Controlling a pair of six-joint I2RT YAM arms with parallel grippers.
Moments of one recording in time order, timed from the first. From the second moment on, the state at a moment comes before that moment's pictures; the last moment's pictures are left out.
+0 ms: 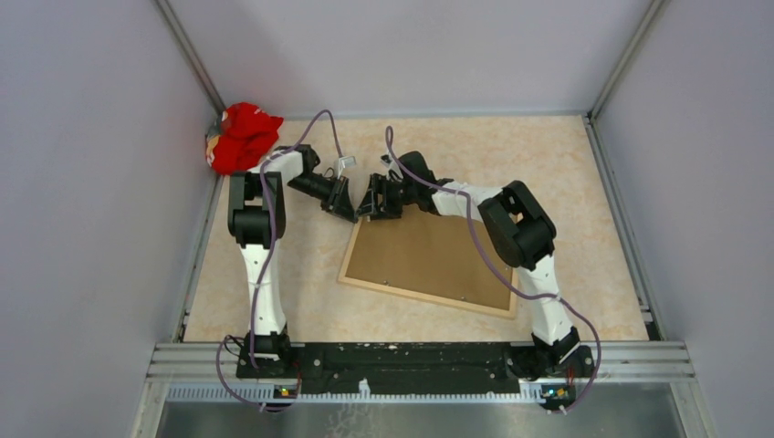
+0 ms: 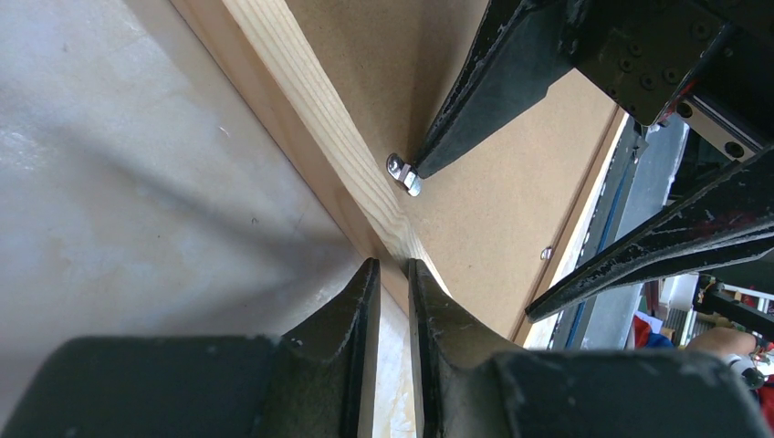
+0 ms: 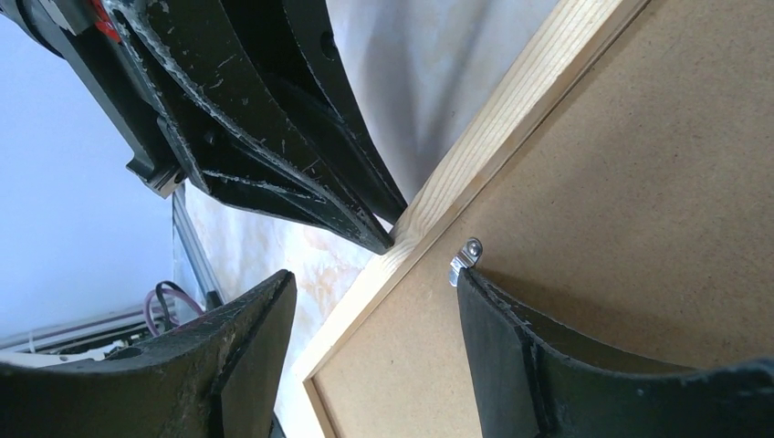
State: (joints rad) left arm -0.06 2.32 1.71 -1.05 1.00 0.58; right arm 0.66 2.22 1.50 0.09 -0.59 0.71
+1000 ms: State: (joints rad) left arm -0.06 2.31 1.70 -1.05 1.00 0.58; right arm 0.67 2.23 1.43 0.27 -0.51 0.87
